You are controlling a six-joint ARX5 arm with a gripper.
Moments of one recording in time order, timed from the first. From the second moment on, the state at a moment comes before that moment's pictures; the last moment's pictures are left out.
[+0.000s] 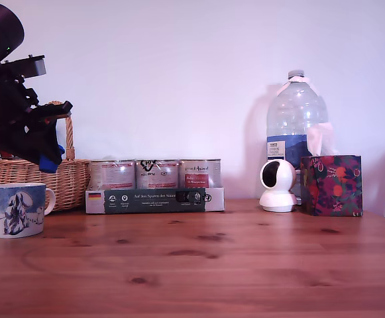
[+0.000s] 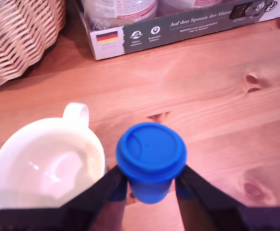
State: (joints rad) arm -0.14 1.62 1.07 -0.21 0.16 0.01
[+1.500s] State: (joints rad) arm -0.01 1.59 1.07 -0.26 0.19 0.01
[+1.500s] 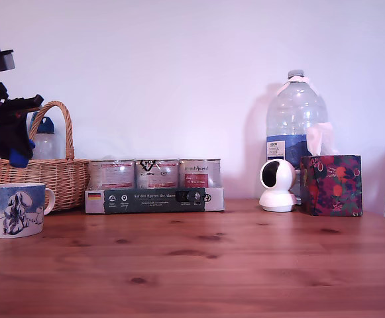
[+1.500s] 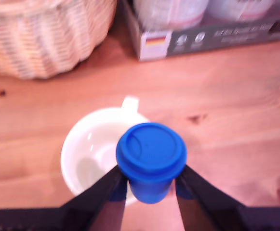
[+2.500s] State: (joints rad) arm 0.01 1.75 1.40 -0.65 0.15 0.06
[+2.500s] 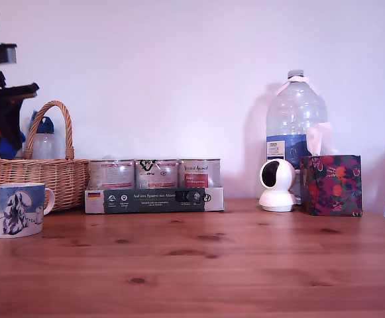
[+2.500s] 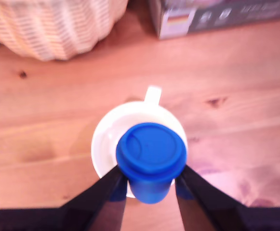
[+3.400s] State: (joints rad) arm 0.01 1.82 1.46 -0.68 0.15 0.10
